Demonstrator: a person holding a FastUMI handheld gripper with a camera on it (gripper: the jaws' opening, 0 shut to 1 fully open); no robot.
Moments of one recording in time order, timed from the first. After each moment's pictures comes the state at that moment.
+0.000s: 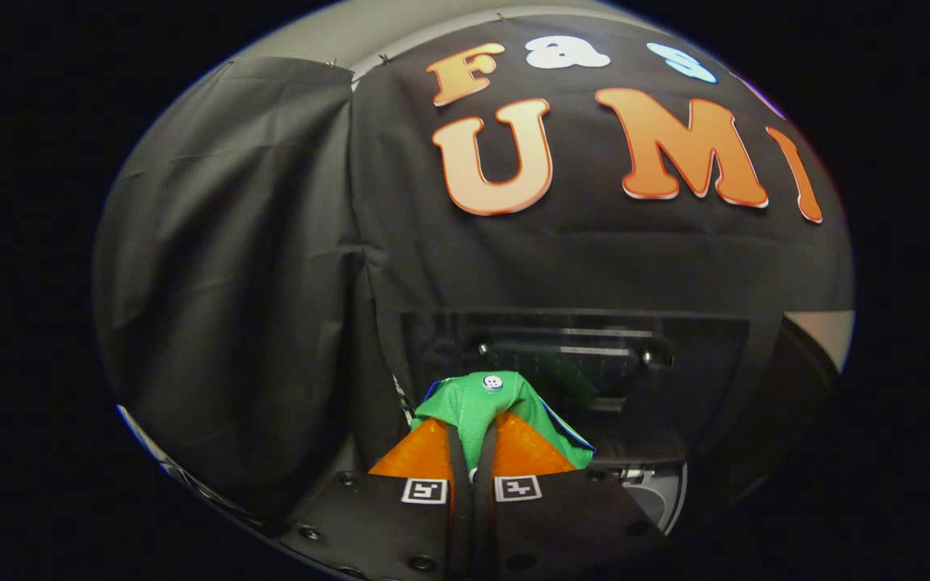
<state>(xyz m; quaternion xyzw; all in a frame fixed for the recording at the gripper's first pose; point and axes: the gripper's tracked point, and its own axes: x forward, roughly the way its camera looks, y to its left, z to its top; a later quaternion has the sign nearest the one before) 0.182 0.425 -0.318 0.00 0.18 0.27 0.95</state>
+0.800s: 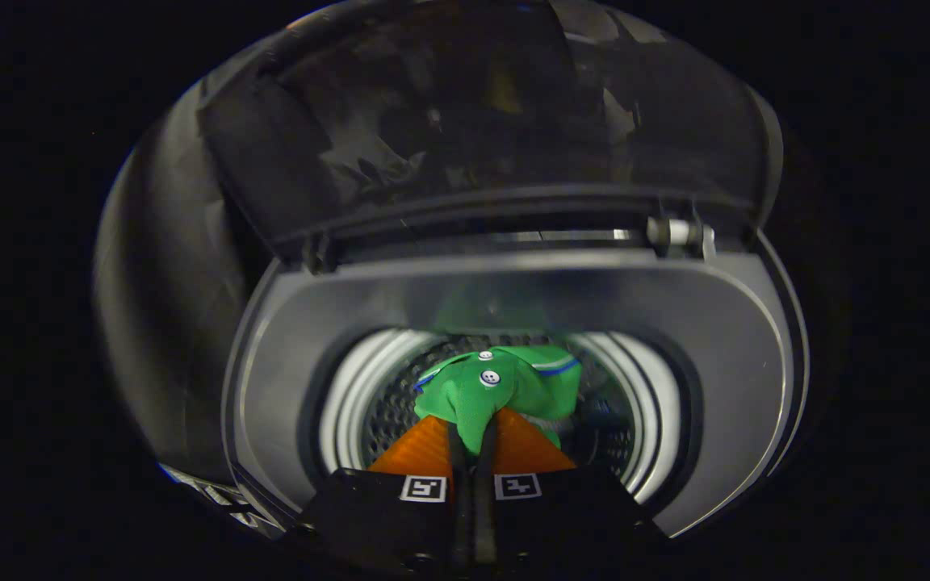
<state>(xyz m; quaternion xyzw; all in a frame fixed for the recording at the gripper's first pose) 0.155 0.396 -0.570 0.06 0.52 0.13 0.84</state>
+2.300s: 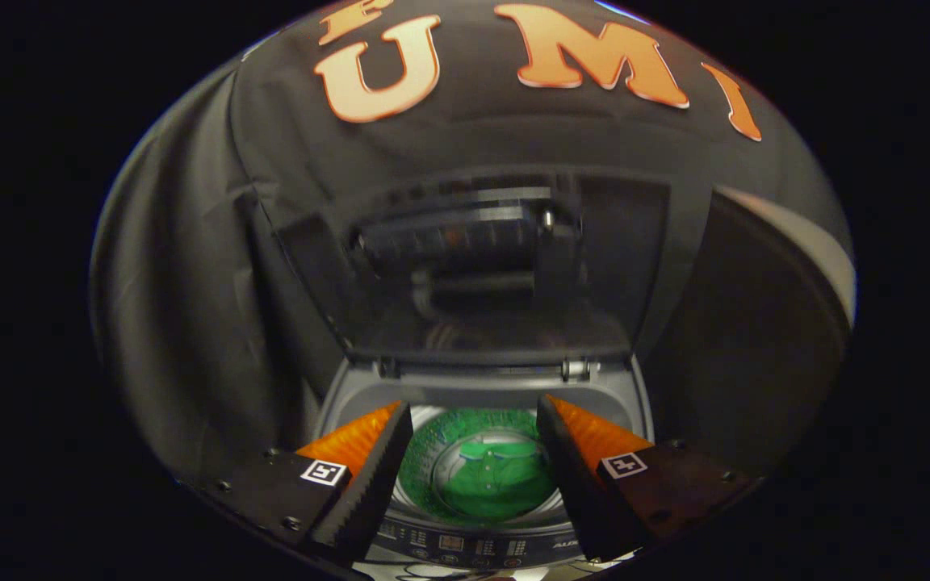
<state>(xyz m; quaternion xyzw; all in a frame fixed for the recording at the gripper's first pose) 0.174 0.399 -0.354 0.03 0.35 0.12 0.93</state>
